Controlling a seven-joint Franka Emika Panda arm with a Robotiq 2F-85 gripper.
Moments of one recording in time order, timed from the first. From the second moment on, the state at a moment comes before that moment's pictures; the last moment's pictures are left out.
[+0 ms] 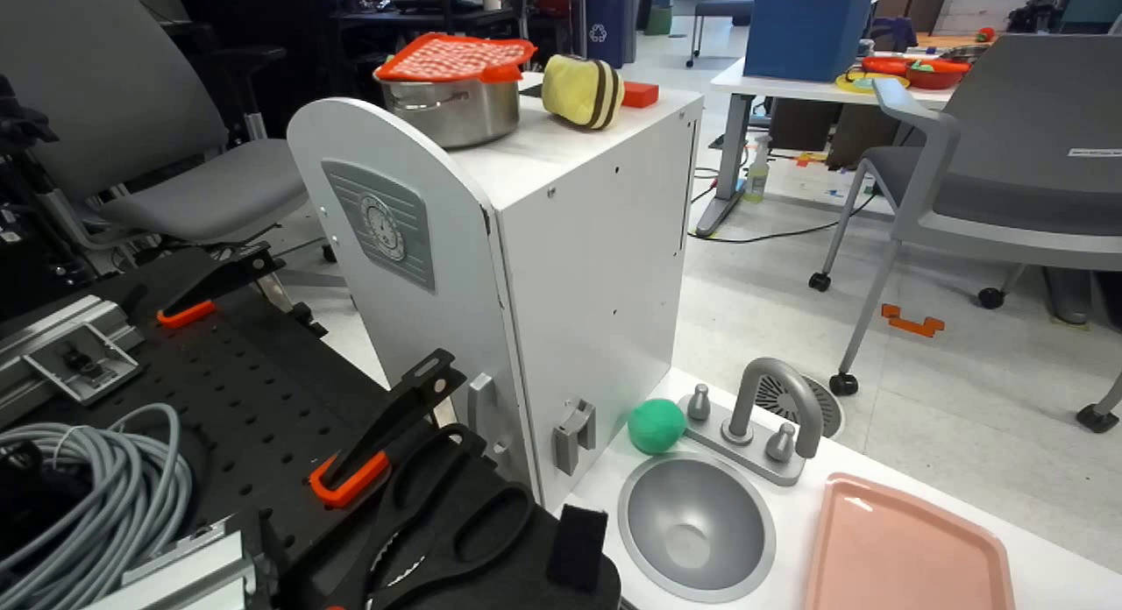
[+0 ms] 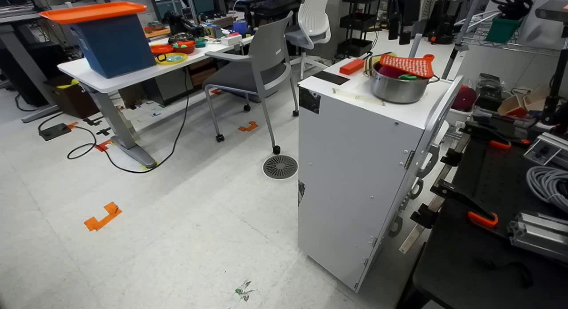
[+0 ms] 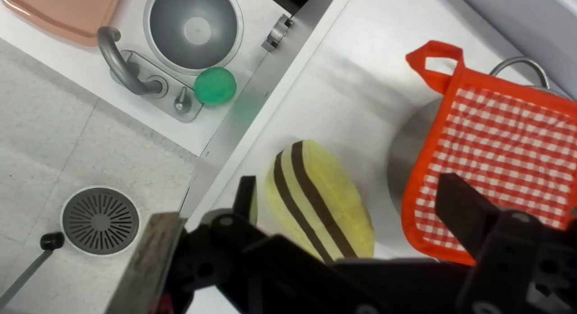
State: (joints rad) arm -0.12 0.35 -0.01 -1.86 0.00 2.03 -0.79
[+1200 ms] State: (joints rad) arm -0.12 0.43 0.01 -1.81 -0.01 2.02 -0.79
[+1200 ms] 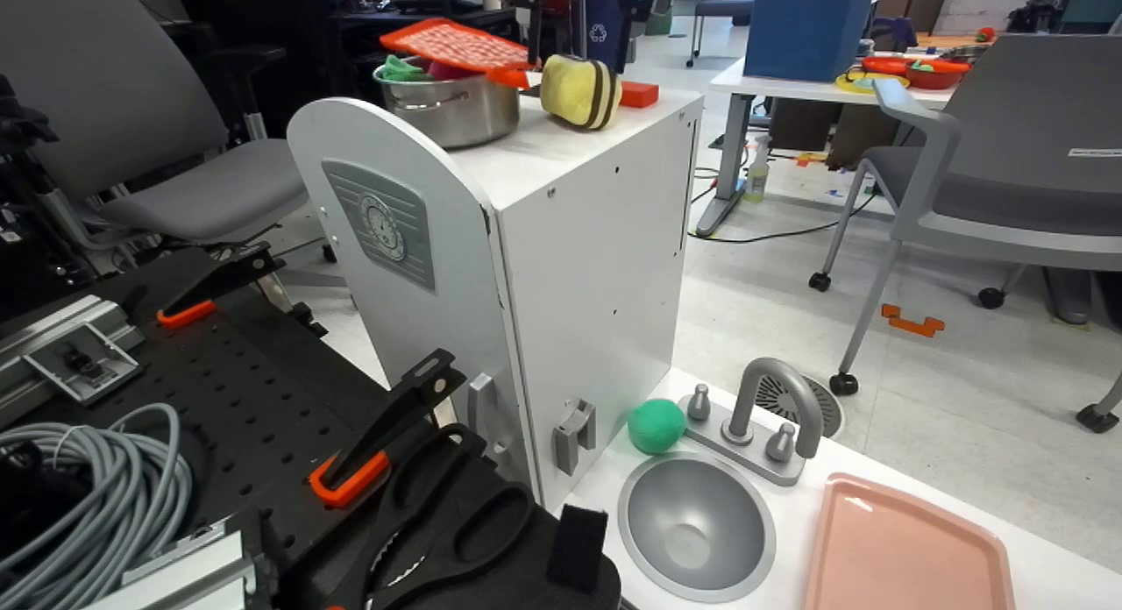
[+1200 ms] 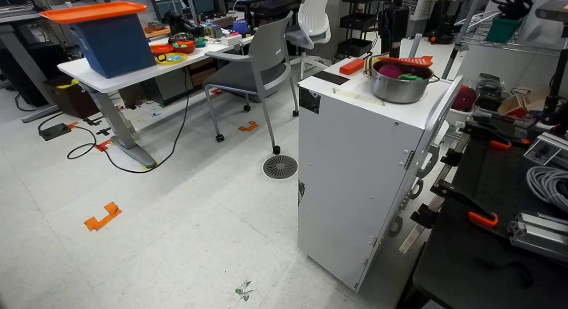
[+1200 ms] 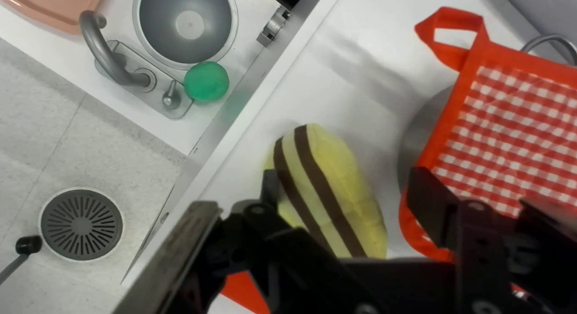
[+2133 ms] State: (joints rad) arm -0.12 0.43 0.01 -1.78 -0.01 2.03 -0.79
